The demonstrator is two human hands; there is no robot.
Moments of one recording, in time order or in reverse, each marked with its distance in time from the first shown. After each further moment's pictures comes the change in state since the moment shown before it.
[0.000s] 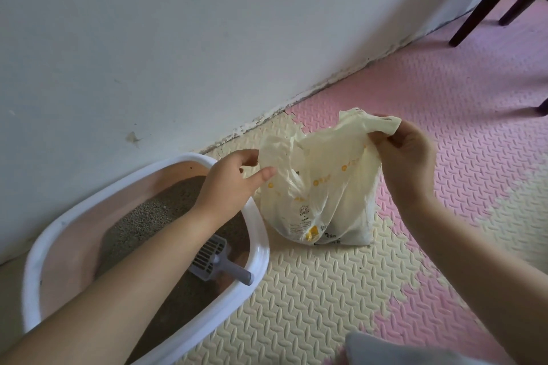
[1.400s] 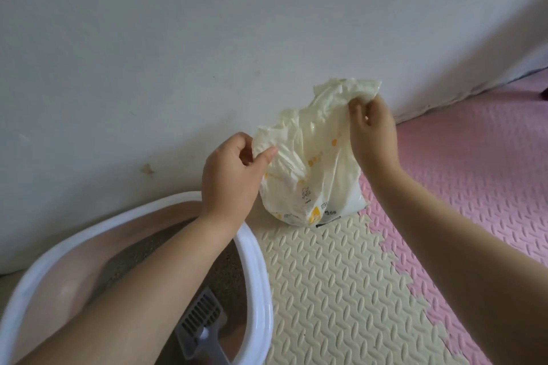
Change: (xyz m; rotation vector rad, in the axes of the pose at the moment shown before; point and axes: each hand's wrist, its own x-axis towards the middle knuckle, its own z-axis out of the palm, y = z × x) left_hand 0.097 0.018 -0.002 -0.004 0.622 0.032; right_hand 0.145 0.016 0.133 -0.061 -0.209 -0.141
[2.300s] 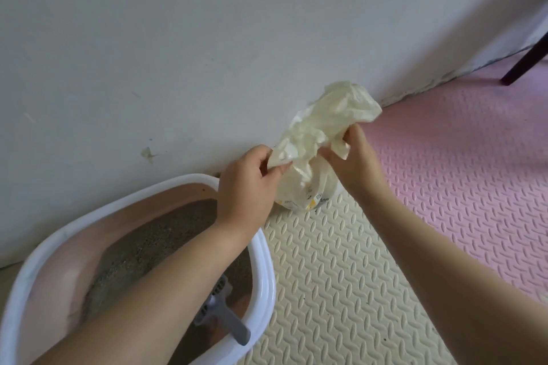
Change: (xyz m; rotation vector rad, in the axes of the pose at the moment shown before) left_hand -0.060 0.000 -0.013 -0.015 -0.167 0.041; right_hand -0.090 0.027 -0.007 -0.179 -0.196 0.016
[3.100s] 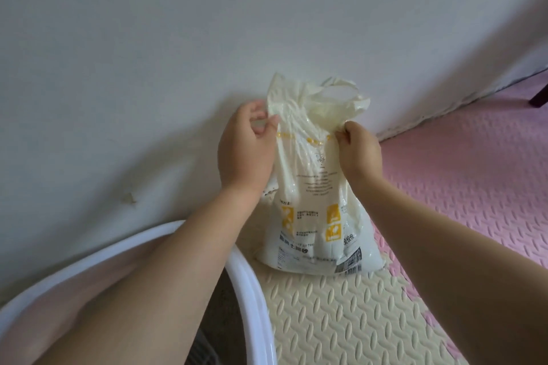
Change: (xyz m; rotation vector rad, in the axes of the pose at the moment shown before) left_hand 0.140 -0.002 0.039 -0.039 0.221 -0.034; right_hand 0.137 0.023 0.027 -0.174 0.210 0.058
